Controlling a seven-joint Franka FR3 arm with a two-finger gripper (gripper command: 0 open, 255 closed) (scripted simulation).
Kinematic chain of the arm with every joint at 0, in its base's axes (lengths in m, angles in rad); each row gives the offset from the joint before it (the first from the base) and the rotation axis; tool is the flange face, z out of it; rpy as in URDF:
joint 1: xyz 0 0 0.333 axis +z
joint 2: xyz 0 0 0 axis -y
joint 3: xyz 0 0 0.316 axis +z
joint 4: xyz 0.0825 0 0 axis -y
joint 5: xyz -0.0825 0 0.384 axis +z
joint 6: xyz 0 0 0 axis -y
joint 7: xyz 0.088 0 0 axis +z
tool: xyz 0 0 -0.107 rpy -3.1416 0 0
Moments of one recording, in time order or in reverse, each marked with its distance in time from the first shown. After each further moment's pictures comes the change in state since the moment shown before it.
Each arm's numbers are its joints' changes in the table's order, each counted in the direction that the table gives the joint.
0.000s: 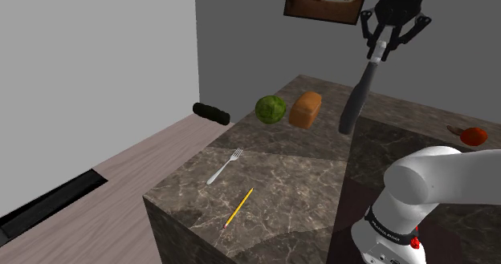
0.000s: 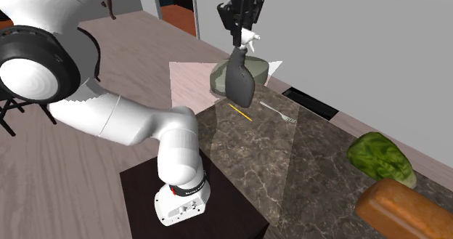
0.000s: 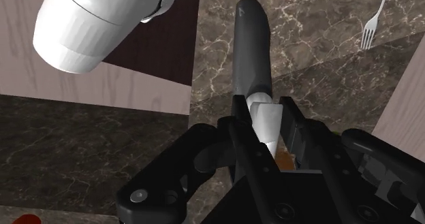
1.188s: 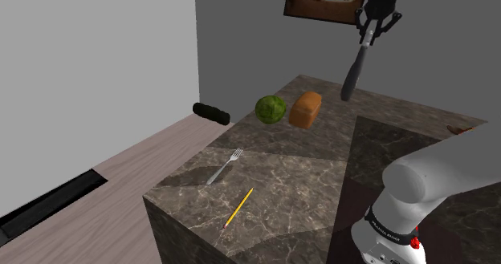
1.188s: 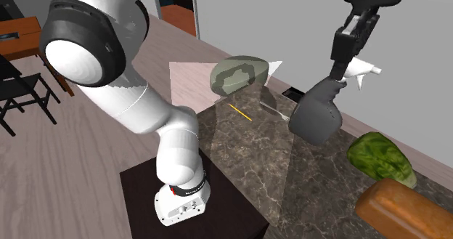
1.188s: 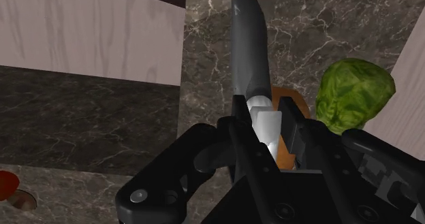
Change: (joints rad) arm -0.043 -0.390 -0.290 0.214 -0.209 0.174 0.342
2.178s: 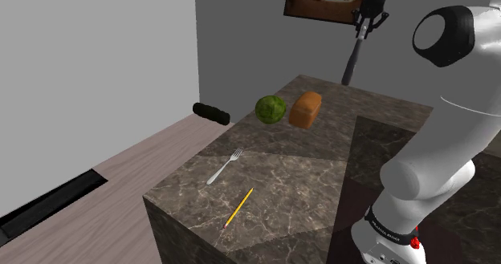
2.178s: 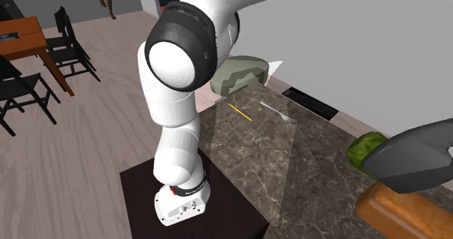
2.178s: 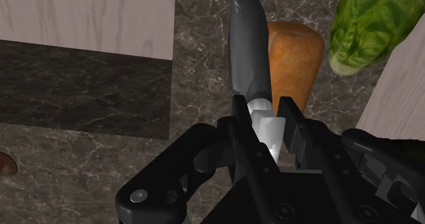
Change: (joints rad) arm -0.087 -0.523 -0.208 0.531 0.066 -0.004 0.283
